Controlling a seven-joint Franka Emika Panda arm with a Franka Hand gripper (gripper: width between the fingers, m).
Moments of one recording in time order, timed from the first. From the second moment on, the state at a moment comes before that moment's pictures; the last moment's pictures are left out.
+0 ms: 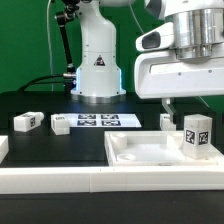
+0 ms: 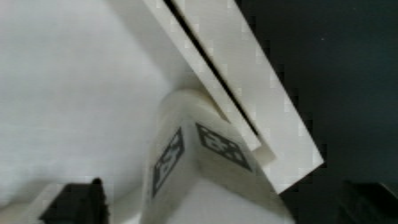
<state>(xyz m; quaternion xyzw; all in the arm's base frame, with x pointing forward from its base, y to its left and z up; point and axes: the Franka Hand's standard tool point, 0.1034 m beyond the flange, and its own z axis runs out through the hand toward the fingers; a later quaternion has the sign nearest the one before) 0.614 0.120 0.083 -0.97 0.23 -0.05 0.07</state>
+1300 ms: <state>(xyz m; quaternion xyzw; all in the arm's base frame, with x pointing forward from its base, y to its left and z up) 0.614 0.114 0.083 -0.98 -0.16 -0.07 0.02</state>
